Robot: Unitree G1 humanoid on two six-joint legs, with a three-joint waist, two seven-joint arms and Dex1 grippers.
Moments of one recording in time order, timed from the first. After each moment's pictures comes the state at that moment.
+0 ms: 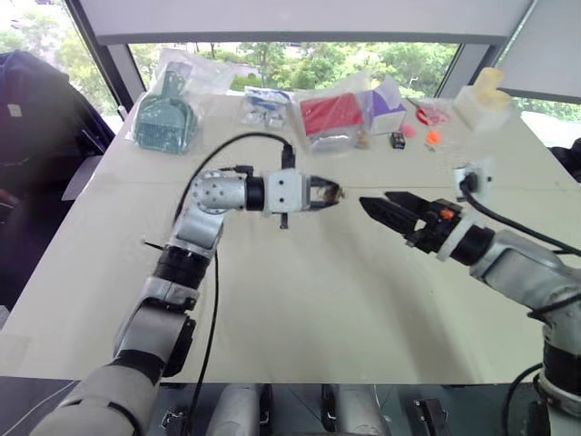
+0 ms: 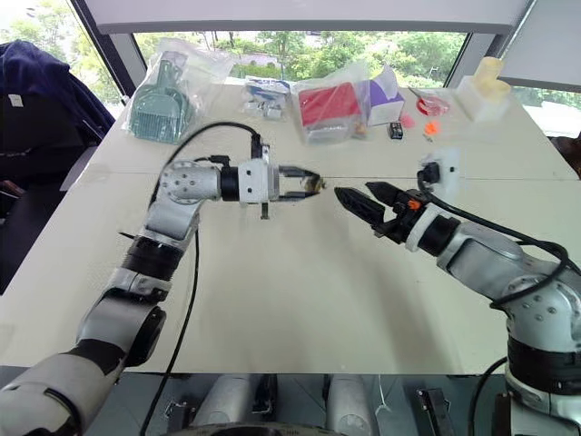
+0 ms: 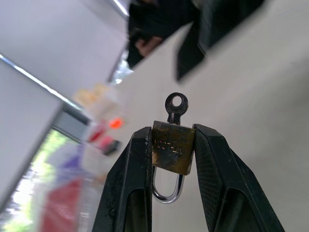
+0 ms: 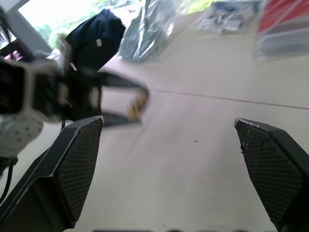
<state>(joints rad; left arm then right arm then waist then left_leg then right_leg) -0.85 0.28 -0.16 0.22 0.07 -0.32 -1.04 -0.34 -0.69 -0.27 -0.42 1.37 0.97 0.13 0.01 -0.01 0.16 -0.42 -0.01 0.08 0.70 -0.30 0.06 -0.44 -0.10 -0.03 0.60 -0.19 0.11</state>
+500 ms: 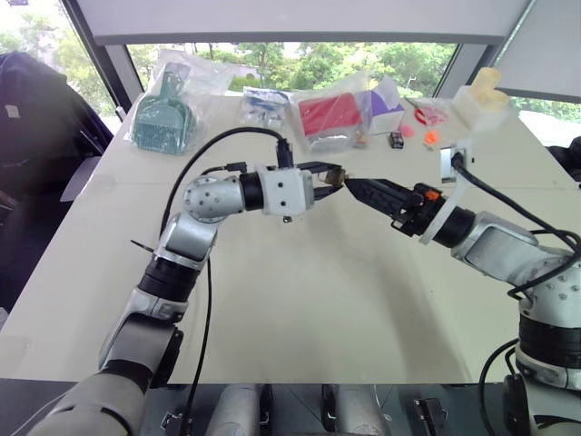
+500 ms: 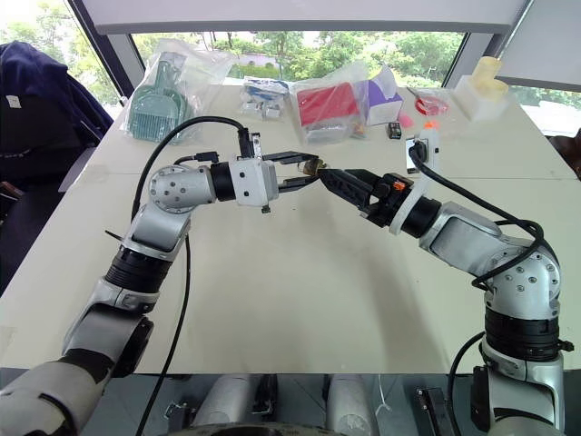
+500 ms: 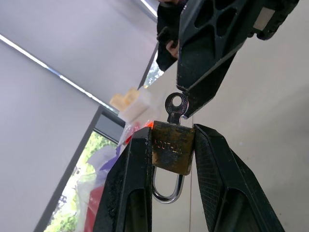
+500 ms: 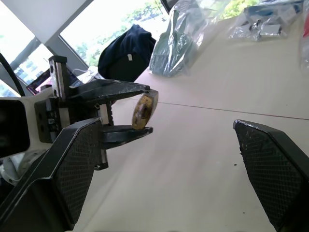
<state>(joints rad) -0.79 0.34 -0.22 0.14 0.10 -0.32 -0.90 -0.44 -0.61 -0.26 -0.34 1.47 0.97 0.07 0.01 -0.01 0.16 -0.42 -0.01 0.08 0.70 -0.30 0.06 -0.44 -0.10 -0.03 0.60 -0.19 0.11</state>
